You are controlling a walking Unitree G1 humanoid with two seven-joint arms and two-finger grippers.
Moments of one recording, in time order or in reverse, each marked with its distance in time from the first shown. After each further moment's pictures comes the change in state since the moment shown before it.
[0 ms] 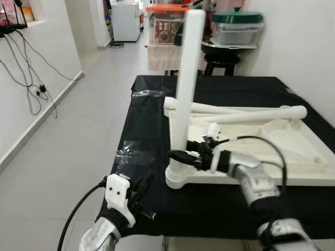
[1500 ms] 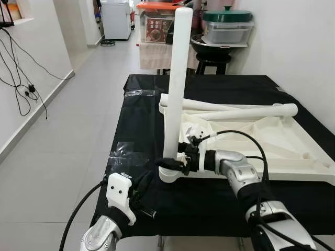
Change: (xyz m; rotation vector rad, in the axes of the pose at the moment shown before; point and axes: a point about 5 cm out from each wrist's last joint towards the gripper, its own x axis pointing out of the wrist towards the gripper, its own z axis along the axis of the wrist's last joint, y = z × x) left arm 0.007 -0.001 0.002 0.032 -0.008 0.016; right arm 0.003 -0.040 0.014 0.052 0.146 0.349
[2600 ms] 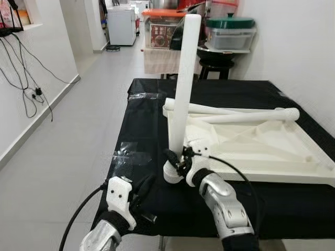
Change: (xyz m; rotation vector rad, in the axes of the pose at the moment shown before) left arm -0.008 0.000 -0.002 -0.009 0.012 -0.002; right arm 0.009 0.044 -0.031 -0.019 -0.137 -0.689
